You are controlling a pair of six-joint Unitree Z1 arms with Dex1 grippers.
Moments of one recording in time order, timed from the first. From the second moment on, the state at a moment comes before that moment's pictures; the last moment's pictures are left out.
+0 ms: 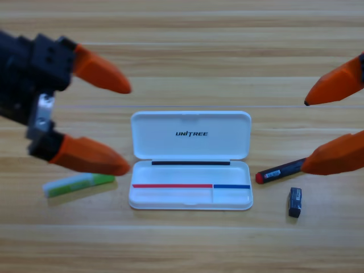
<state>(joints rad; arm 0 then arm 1) -0.86 1.33 -1.18 0.62 -0.33 0.52 0.86 1.39 -1.25 0.72 0.31 -0.33</state>
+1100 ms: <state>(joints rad) -0.89 1.58 -1.48 0.99 0.16 0.63 0.86 1.53 -1.23 0.81 0.00 0.00</state>
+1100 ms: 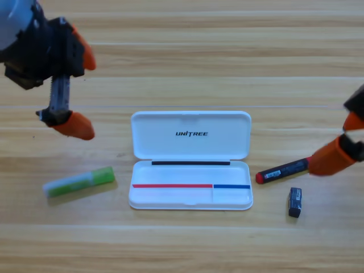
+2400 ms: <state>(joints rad) -0.62 1.95 -1.23 0.80 0.06 0.64 0.76 2.02 -1.25 0.72 0.01 0.73</state>
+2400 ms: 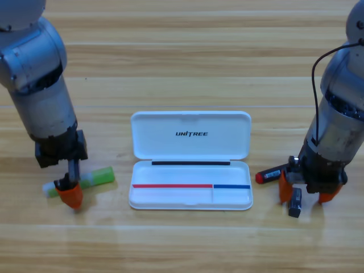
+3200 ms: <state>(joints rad) -0.54 1.95 -1.19 0.71 0.05 0.71 0.76 2.02 -1.51 1.00 -0.09 -0.27</state>
